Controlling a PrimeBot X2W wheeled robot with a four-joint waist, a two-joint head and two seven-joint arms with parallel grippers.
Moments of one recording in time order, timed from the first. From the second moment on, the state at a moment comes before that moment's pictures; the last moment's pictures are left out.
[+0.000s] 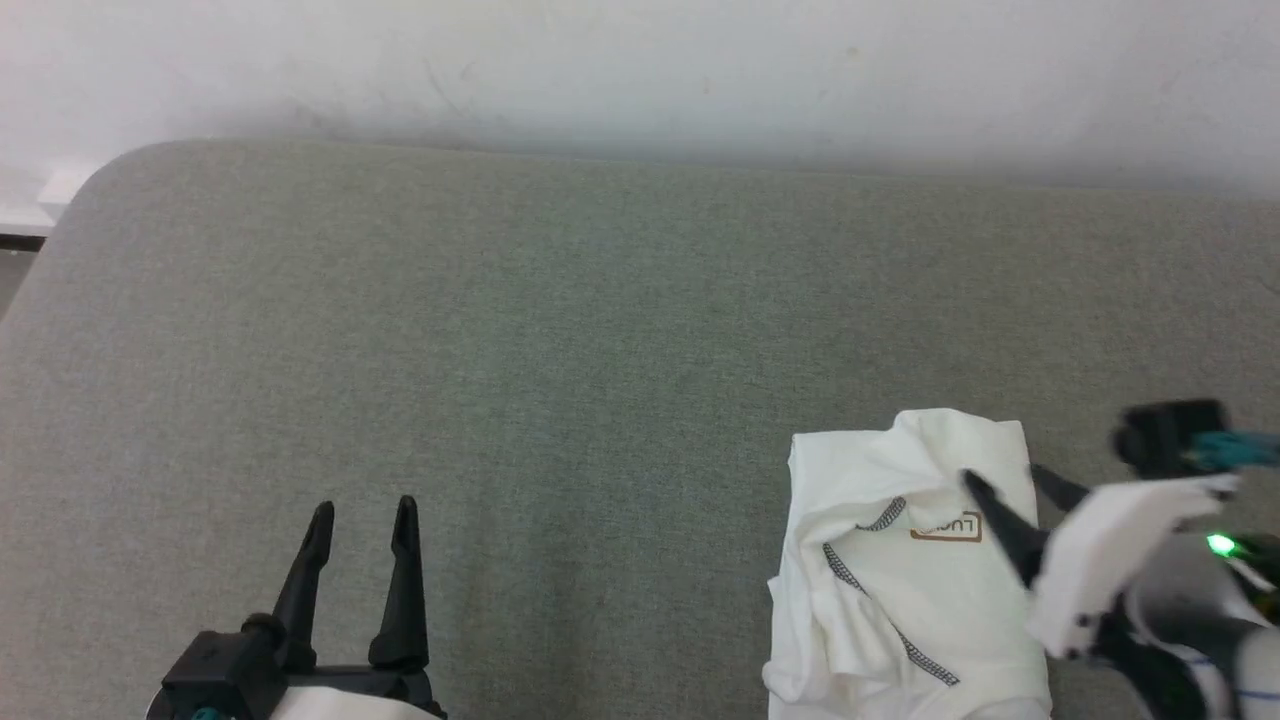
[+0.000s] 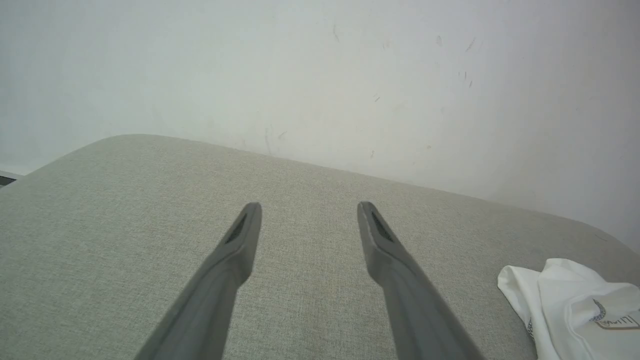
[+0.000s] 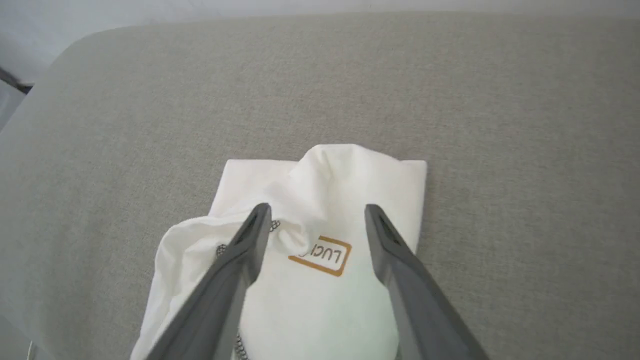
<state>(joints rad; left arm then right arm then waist) 0.16 0.31 -0.25 -0.19 -0.47 0.22 -0.26 -0.06 -0.07 -0.04 -0.17 0.33 0.13 0.71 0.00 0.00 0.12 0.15</state>
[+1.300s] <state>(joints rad) 0.13 0.34 -0.26 -0.21 -0.45 0.21 -0.24 -0.12 -0.09 -0.19 -0.01 0.23 0.13 0.63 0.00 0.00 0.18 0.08</state>
